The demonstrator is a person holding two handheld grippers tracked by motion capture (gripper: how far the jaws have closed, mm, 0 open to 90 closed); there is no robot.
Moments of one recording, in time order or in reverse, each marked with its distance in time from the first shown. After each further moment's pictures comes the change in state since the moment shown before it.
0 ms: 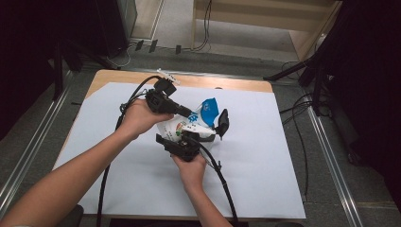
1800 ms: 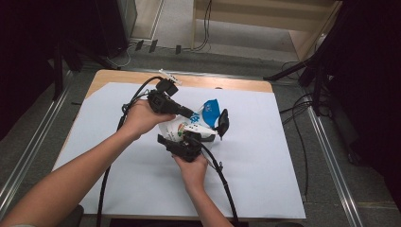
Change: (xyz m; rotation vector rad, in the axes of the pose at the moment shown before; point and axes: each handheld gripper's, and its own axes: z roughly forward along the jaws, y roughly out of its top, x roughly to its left) left arm 0.000 0.001 0.005 -0.001 -0.016 -0.016; right arm -0.002 0.000 -0.003 0.003 0.006 0.022
